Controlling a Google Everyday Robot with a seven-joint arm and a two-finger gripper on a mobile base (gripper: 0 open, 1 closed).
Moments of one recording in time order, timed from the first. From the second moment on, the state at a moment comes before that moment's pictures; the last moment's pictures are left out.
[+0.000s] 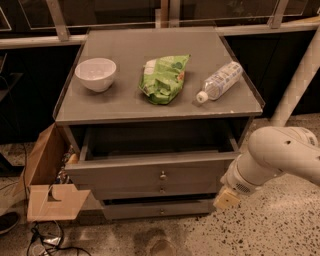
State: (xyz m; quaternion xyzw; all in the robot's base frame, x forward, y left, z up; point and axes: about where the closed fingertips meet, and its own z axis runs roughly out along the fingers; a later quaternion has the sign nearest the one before) arm 0.447 -0.208 0.639 -0.51 0.85 0.06 0.12
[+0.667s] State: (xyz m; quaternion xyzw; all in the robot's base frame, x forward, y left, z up) arm 0.475 -0.208 0.634 -0.50 0.85 0.05 0.14
